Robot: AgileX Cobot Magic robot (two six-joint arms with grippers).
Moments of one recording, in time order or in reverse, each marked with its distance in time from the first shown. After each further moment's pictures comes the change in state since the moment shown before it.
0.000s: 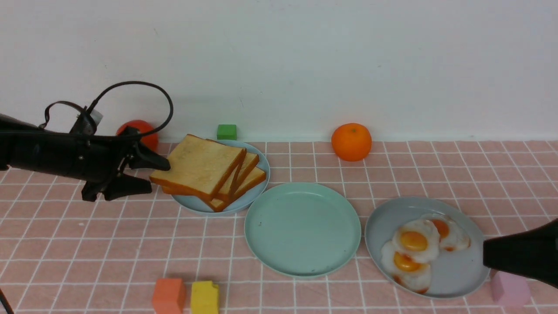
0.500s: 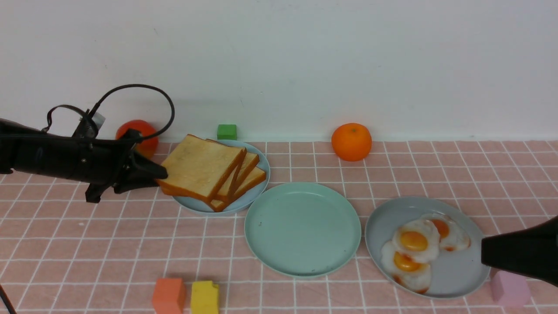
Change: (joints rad) right arm 0.000 0.000 0.000 0.017 -0.001 0.000; left arm 0.000 0.011 0.000 -0.027 0.009 0.036
